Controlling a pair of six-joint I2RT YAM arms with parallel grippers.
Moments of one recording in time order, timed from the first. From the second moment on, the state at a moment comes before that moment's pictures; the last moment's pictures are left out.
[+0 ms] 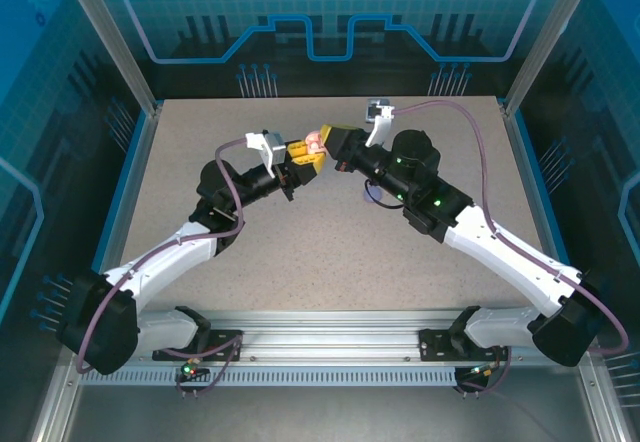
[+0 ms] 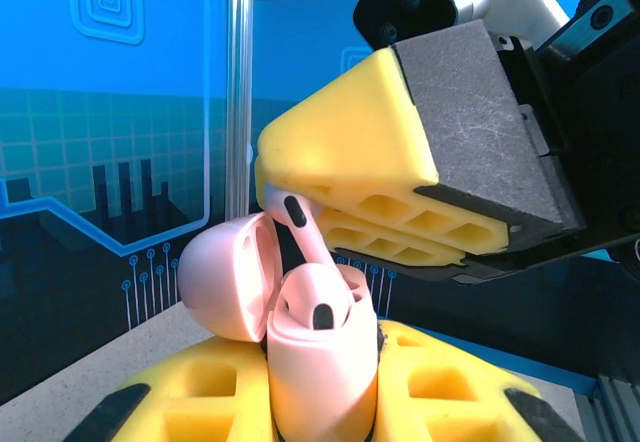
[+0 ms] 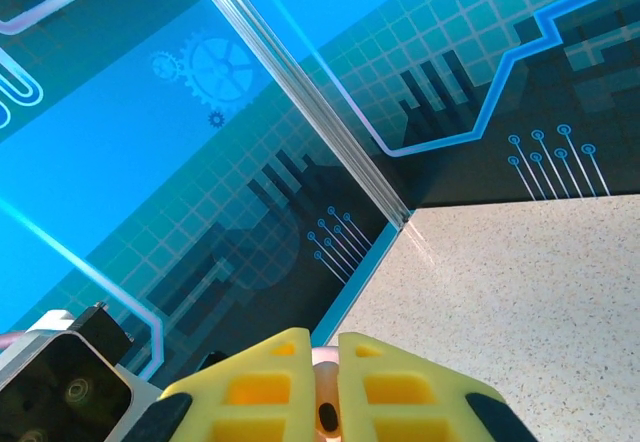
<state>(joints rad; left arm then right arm) -0.47 1.24 0.76 0.76 0.57 -0.21 0.74 1.26 1.17 0.08 -0.03 0.64</state>
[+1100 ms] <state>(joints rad) -0.47 1.24 0.76 0.74 0.54 -0.22 0.79 1.21 1.06 0.18 0.03 0.51</state>
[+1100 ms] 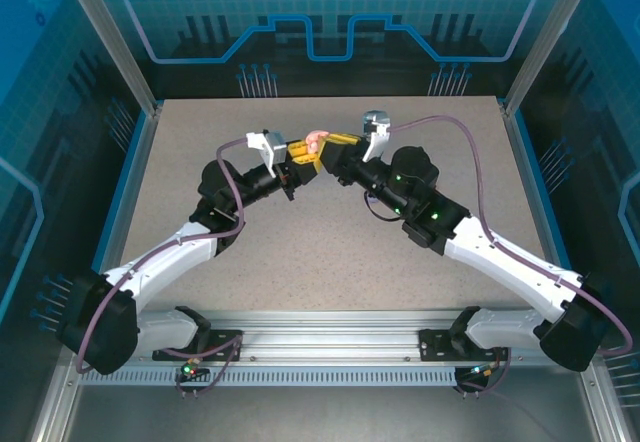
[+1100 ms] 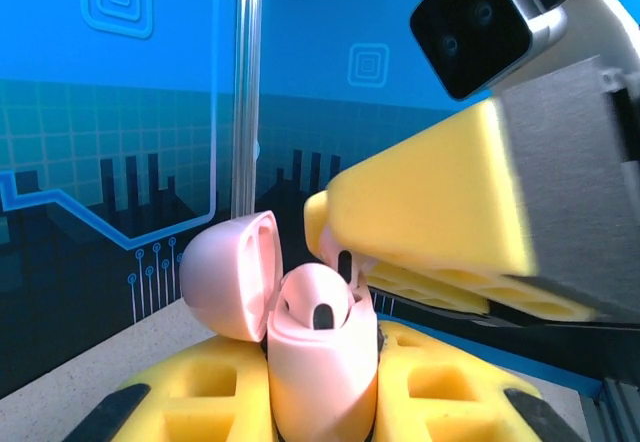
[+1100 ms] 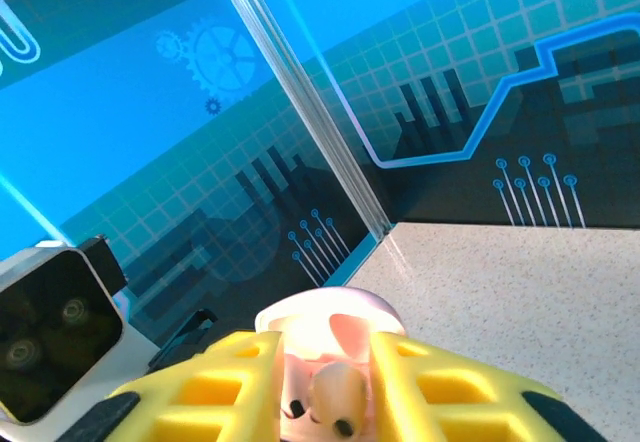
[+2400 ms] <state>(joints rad) -0.49 1.37 0.75 0.63 0.60 -0.19 0.53 1.85 1.99 -0.98 -0.30 0.43</state>
